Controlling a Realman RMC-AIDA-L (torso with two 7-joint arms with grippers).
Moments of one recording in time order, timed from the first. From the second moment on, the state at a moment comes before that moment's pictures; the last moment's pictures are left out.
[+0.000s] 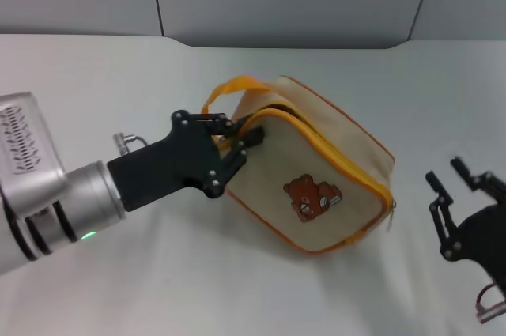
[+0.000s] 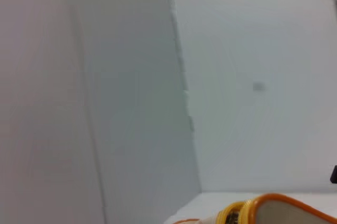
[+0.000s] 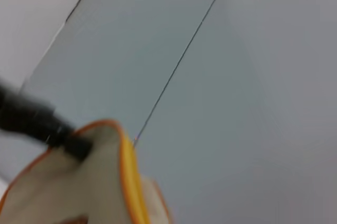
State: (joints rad) left arm -0.54 -2.08 1.18 0.26 1.19 1.42 -0.59; right arm 0.19 2.08 -0.08 0.26 -1.82 -1.68 -0.45
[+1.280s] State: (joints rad) left arm -0.32 -2.03 1.18 0.48 1.44 1.72 -0.87; right arm 0.43 2.03 -0.47 -0.41 -2.09 -1.98 0.91
